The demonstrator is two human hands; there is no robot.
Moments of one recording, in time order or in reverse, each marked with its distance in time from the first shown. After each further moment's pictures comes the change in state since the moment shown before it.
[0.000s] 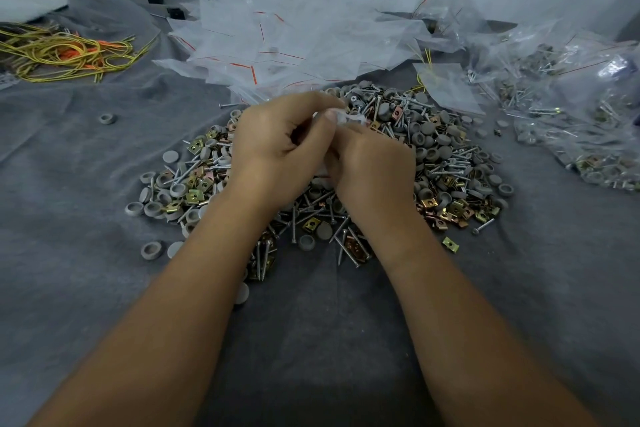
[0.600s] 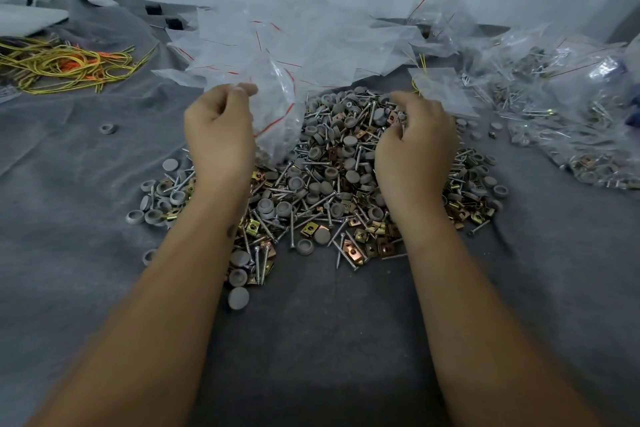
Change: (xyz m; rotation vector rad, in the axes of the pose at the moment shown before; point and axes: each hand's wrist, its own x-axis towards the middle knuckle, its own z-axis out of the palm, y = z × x) left_hand 0.019 -0.023 -0.013 -0.261 0.391 -0.621; right_hand 0.013 0.029 -0.016 0.074 0.067 0.613
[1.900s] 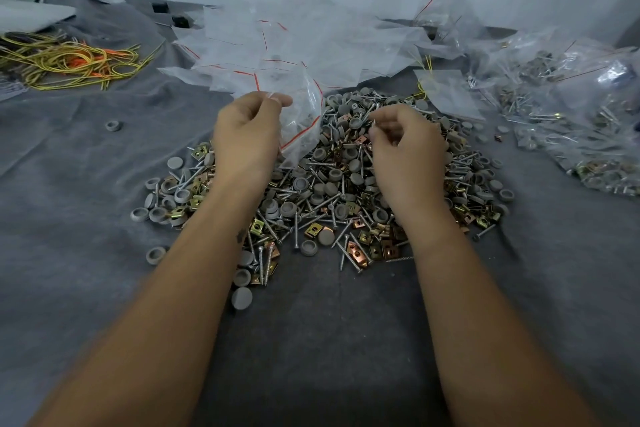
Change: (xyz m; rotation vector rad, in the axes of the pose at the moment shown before) left_hand -0.004 -0.003 0.007 0.056 -0.191 -0.063; right_hand -0.003 -0.001 0.003 0.254 -0.182 0.015
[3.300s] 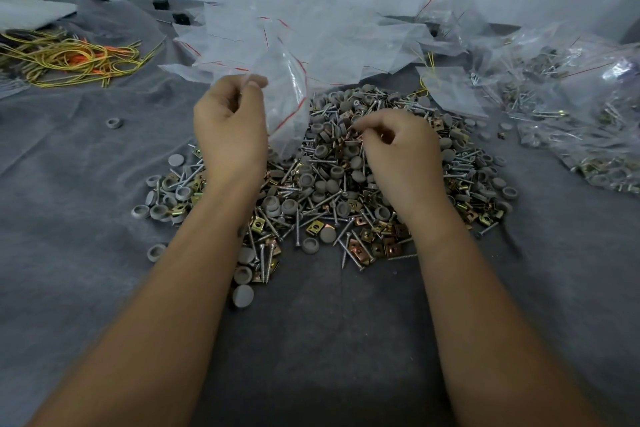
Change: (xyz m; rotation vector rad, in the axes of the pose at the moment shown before) left_hand 0.000 0.002 -0.004 -0.081 0.207 0.117; right_hand -0.002 -0.002 0.000 0.033 -0.143 -0.007
